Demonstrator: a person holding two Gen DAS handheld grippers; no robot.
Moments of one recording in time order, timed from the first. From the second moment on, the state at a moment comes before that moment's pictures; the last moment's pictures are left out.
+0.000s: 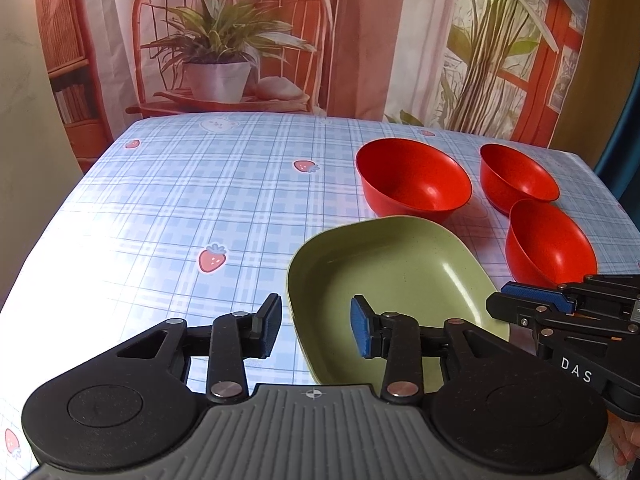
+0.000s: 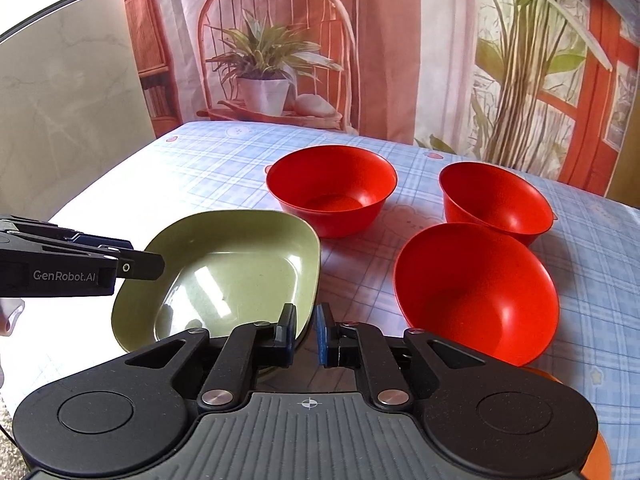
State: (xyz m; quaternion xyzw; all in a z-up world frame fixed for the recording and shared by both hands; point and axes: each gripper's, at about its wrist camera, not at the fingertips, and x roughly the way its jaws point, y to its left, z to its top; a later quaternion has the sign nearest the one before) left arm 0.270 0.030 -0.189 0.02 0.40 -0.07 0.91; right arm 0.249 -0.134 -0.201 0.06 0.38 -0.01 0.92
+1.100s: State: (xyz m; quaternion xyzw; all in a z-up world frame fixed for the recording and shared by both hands) left arm 0.207 -0.058 -0.162 0.02 0.39 -0.14 0.91; right arm 0.135 -0.218 -0.161 0.10 0.33 -0.07 0.94
